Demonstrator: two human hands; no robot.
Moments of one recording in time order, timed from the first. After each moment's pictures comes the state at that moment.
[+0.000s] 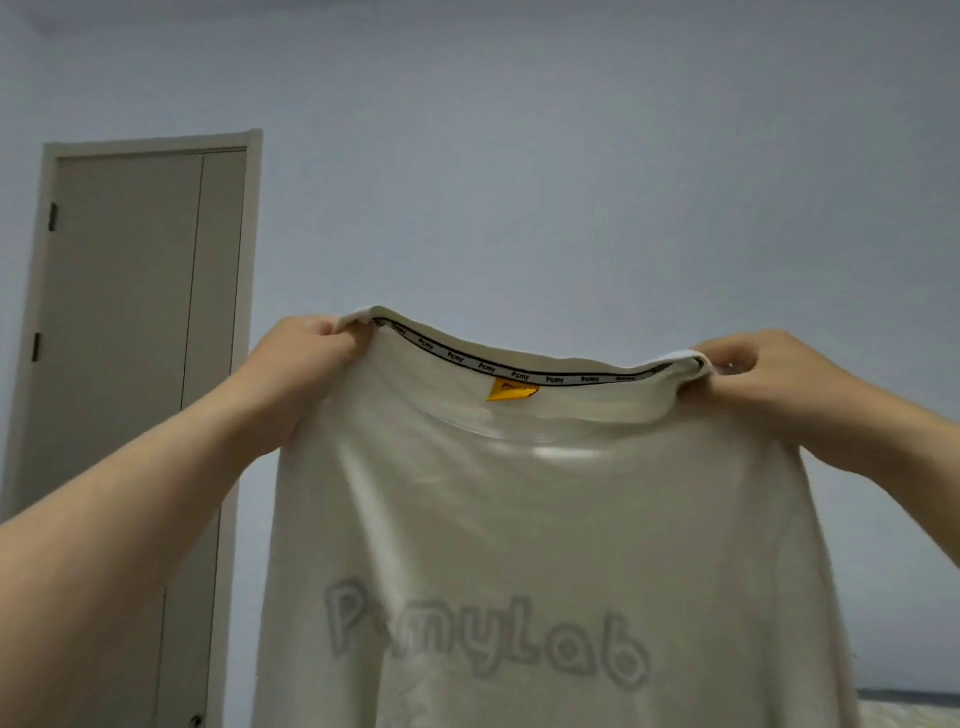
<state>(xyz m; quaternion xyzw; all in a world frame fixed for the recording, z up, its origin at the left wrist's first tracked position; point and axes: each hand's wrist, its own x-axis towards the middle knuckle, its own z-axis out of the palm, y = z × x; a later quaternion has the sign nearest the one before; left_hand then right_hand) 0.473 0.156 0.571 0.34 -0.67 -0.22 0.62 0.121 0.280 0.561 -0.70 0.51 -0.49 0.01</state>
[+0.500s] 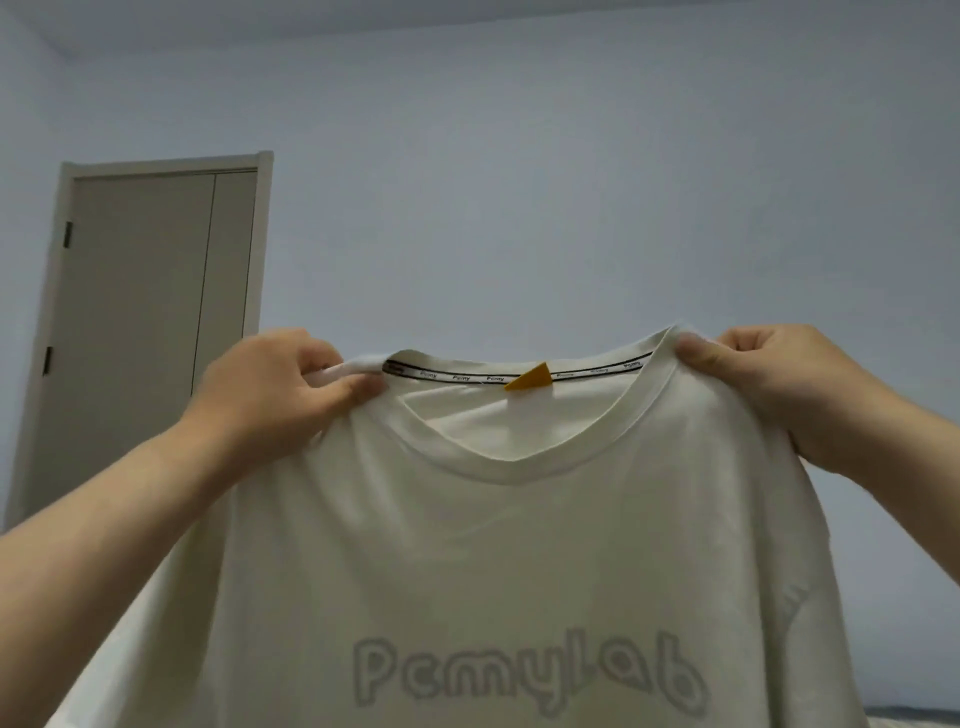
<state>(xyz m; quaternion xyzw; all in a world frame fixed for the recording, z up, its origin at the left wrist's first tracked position) 0.514 0.181 0.562 0.38 -0.72 0.19 0.55 0.138 0.297 0.572 -0.57 0.51 -0.64 0.03</state>
